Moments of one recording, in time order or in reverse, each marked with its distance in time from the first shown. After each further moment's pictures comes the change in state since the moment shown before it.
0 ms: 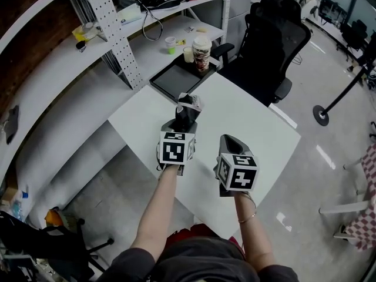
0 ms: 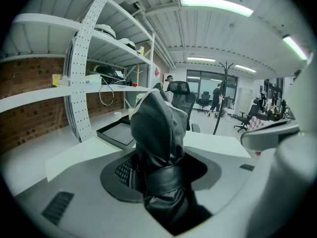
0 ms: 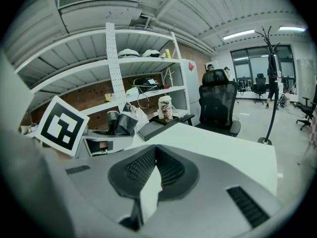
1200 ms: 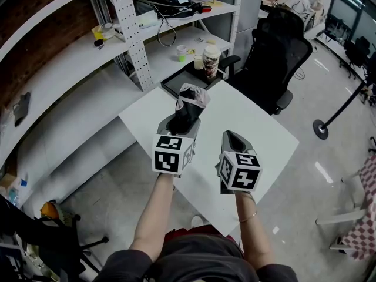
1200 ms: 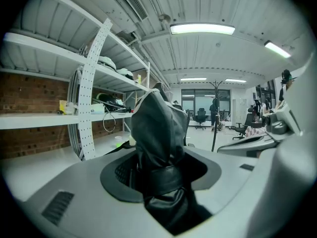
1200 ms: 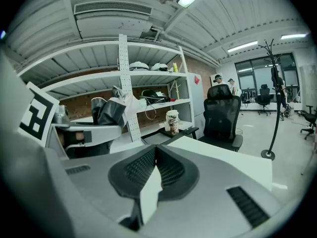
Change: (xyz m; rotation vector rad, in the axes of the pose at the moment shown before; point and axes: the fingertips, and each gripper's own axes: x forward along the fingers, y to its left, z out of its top) left arm -0.112 -0.018 0.057 0.051 -0.256 -0.016; right arm -0.049 0.036 0.032 -0.070 -0.125 0.032
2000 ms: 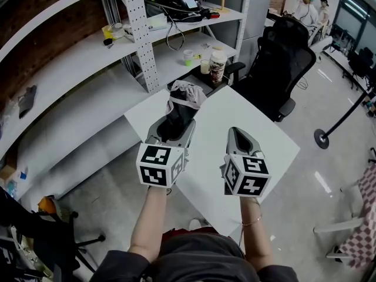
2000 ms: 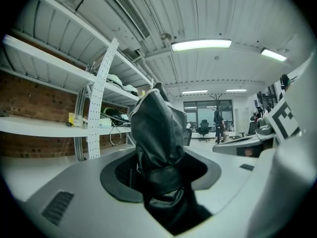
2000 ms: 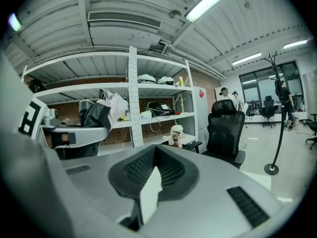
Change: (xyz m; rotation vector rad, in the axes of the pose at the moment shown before) left arm -0.068 0.009 0.039 -0.009 -0.163 0.031; right arm -0.030 0.020 0.045 -0.073 -0.133 0.028
